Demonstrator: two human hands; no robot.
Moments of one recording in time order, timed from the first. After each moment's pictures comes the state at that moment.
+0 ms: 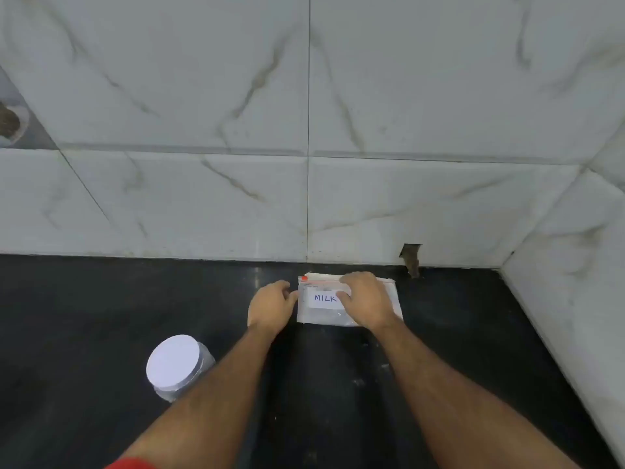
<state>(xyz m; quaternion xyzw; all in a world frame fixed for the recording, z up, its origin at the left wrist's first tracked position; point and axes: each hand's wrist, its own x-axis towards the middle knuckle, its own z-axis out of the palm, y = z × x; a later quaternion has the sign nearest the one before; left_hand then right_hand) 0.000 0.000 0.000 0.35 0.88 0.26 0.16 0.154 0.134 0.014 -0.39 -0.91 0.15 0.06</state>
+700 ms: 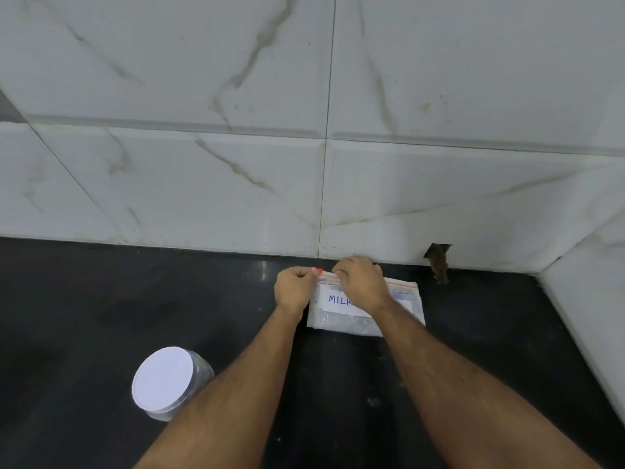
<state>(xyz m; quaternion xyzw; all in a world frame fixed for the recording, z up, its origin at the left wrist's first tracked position) -0.014 0.066 -0.027 0.10 0.78 0.54 0.31 0.091 0.176 -0.014 -0.35 -0.92 0.19 0.03</state>
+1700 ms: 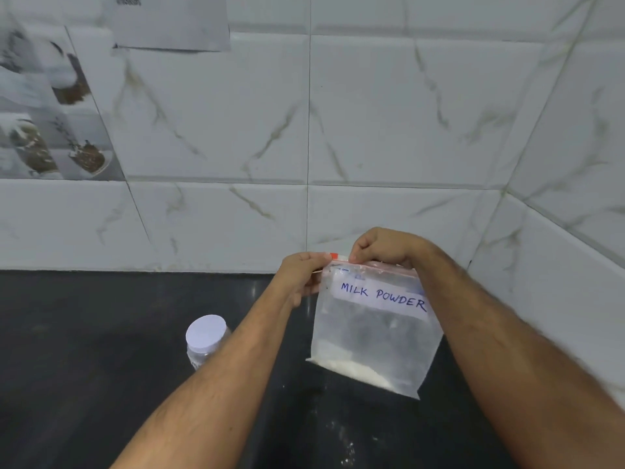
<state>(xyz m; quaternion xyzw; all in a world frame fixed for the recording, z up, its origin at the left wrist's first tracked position) 0.081 -0.046 0.146 0.23 0.60 0.62 0.45 0.223 0.109 0.204 -0.29 -0.86 0.41 0.00</state>
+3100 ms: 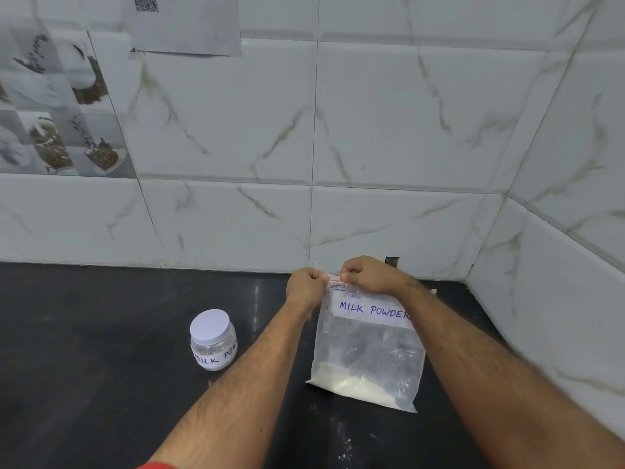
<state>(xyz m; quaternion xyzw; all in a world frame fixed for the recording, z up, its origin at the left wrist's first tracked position) 0.102 -0.040 0.106 0.22 0.73 0.57 0.30 0.216 0.081 0.148 -0.25 -0.93 0.28 0.03</state>
